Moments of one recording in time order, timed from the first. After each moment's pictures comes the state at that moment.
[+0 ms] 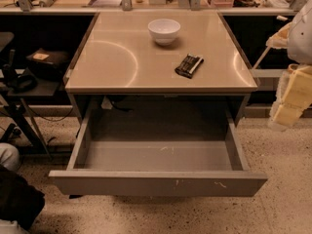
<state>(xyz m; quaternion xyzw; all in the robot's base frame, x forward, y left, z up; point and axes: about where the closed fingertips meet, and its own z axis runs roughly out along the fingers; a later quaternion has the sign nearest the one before) 0.438 -0.217 0.976 -0.60 0.78 -0.03 0.16</state>
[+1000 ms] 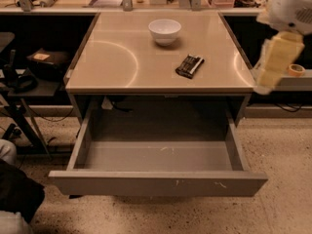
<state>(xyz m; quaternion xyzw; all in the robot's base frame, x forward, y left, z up) 0.505 -0.220 0.992 -0.60 0.78 -0.06 0.15</state>
